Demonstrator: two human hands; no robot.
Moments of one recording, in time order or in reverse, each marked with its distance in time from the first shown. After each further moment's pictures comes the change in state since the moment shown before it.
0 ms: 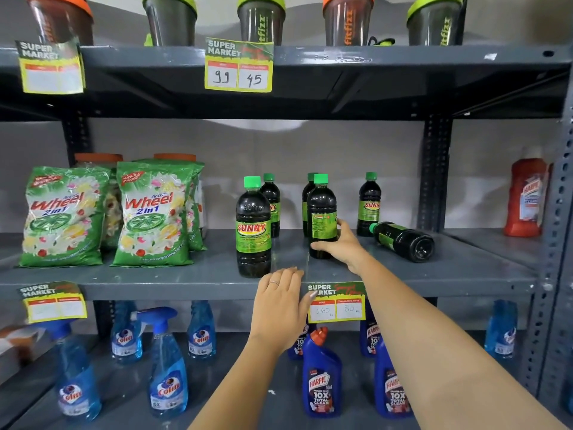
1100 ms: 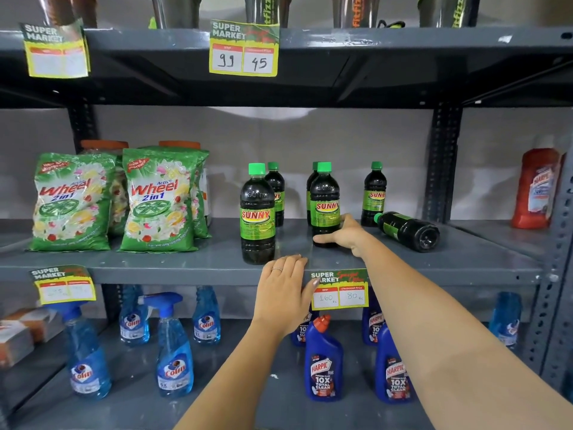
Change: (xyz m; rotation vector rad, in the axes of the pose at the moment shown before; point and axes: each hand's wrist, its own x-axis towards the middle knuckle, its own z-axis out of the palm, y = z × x) left_hand -0.001 -0.001 0.000 -0.043 0.012 -0.003; right_hand 0.010 -0.002 -0.001 -0.081 -0.075 0.139
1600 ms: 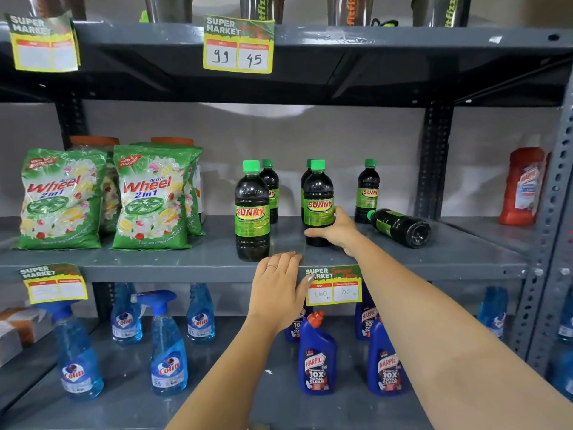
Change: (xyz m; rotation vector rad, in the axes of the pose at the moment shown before) left_hand 0.000 -0.001 0.002 0.014 -0.008 0.009; right_hand -0.023 -0.009 0.003 0.001 0.082 -0.134
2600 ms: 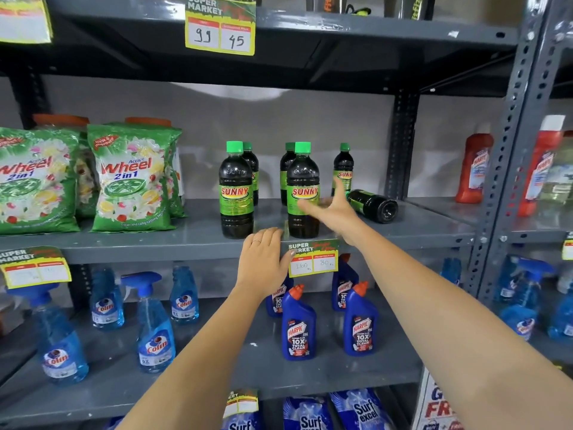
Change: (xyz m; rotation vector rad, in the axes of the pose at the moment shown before) left_hand 0.004 -0.001 -0.006 -0.057 -0.071 0.006; right_hand -0.075 -0.019 -0.036 0.093 0.013 -0.070
